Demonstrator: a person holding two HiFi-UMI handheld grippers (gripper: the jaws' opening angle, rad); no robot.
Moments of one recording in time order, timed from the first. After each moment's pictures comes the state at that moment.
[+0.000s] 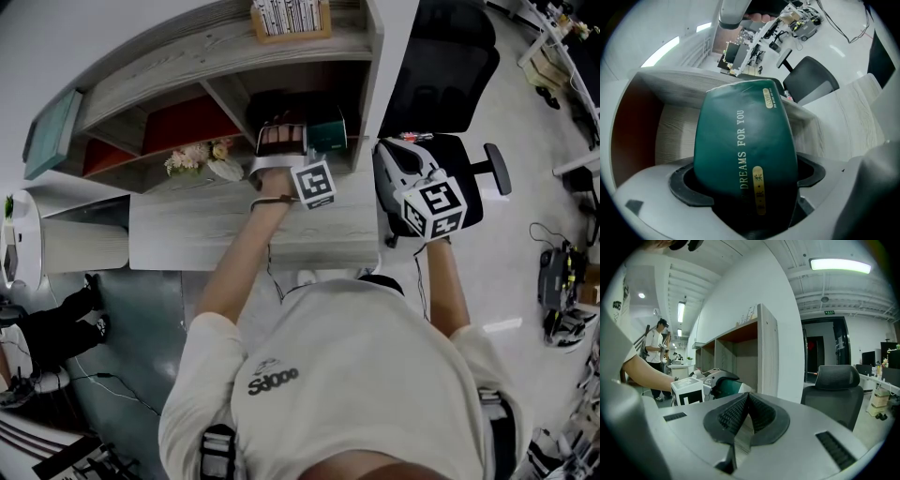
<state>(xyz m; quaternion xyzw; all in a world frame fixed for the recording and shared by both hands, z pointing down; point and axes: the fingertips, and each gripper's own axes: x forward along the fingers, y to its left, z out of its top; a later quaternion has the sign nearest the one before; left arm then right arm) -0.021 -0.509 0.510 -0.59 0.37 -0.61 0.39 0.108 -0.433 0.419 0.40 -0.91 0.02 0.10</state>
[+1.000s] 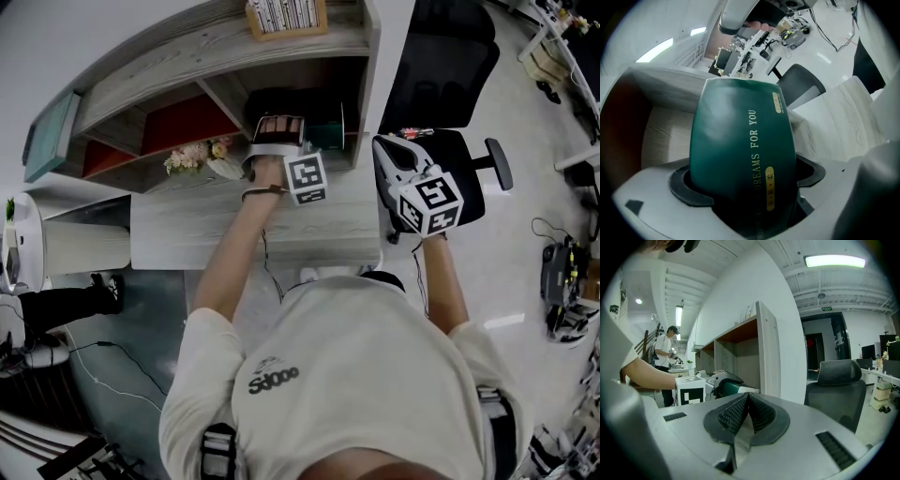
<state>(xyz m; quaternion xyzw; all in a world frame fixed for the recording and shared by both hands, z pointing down) -0.017 -0.508 0.521 -0.63 0.30 -0.61 0.38 0.101 -0.434 0.425 0.40 -0.91 0.04 0.09</state>
